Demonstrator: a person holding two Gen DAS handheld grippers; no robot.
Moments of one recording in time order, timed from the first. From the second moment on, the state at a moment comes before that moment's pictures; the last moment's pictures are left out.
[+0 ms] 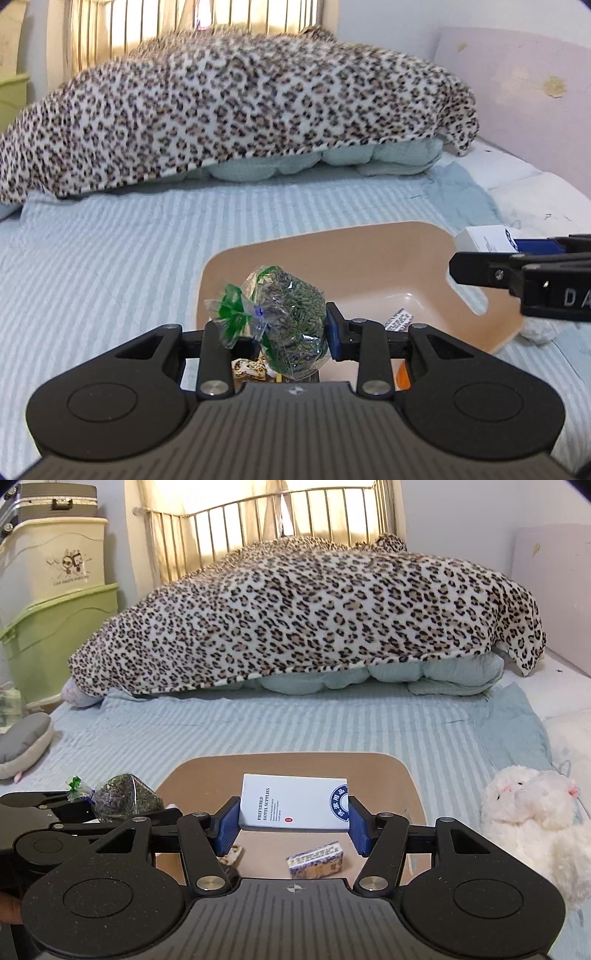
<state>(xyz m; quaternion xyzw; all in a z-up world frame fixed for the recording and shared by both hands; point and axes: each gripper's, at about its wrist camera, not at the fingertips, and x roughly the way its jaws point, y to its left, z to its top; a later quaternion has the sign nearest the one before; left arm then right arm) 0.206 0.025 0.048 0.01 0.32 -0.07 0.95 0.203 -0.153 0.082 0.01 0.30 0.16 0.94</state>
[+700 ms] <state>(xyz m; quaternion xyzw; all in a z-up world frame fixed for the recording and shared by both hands) 0.229 0.008 0.035 0.03 0.40 -0.03 0.92 0.218 -0.162 0.037 0.00 0.39 0.12 0.91</state>
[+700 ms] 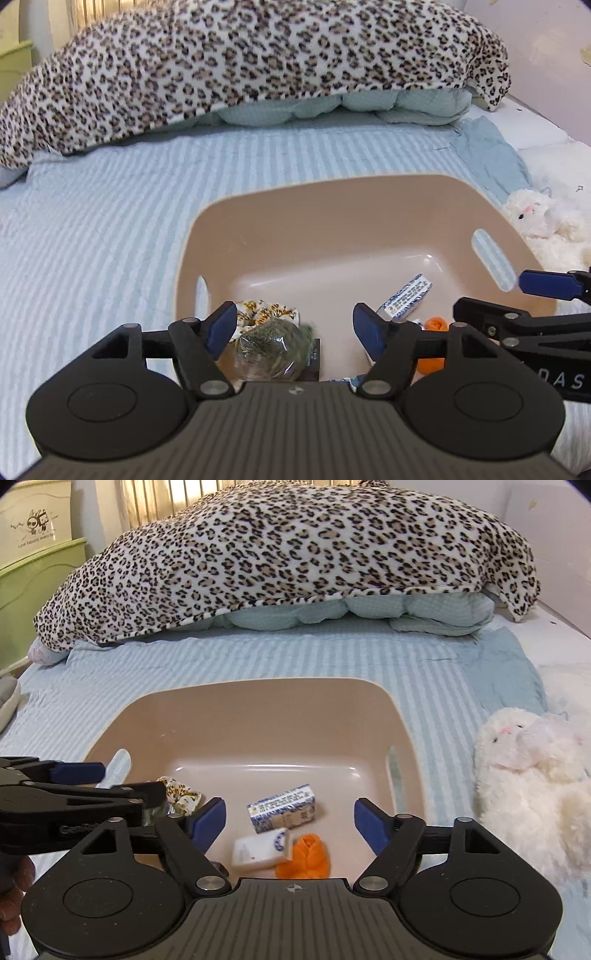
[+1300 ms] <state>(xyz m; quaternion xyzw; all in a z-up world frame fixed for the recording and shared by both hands) 0.137 0.010 0.069 0.02 0.37 -0.02 0.93 0.121 -0.180 0.081 -0.01 0.38 0.12 0.92</state>
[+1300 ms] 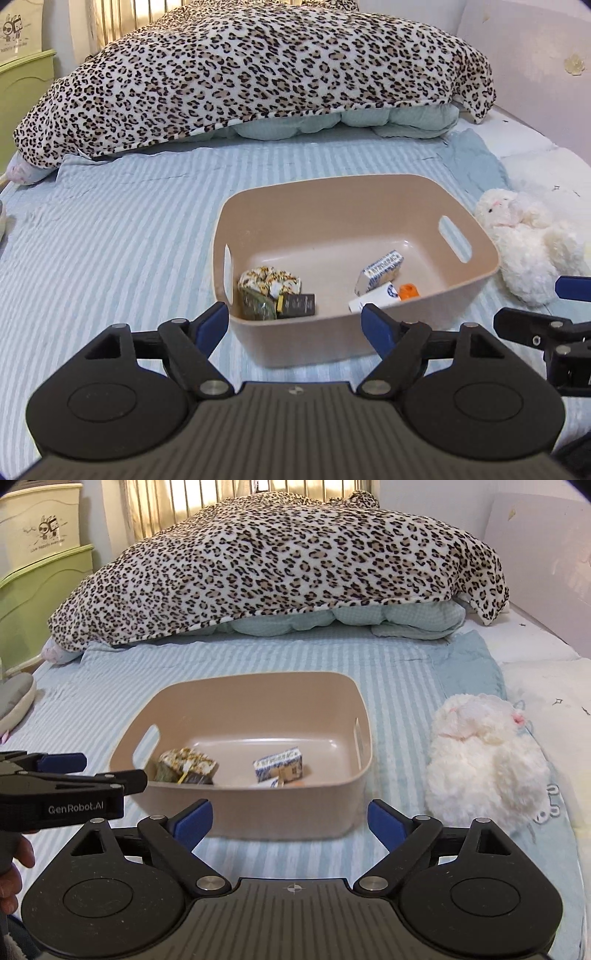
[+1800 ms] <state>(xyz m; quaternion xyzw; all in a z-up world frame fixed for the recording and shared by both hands) 0.071 0.010 0.084 0.00 0.38 -0.03 0.92 0.052 -0.192 0.093 0.00 0.39 0.13 0.91</state>
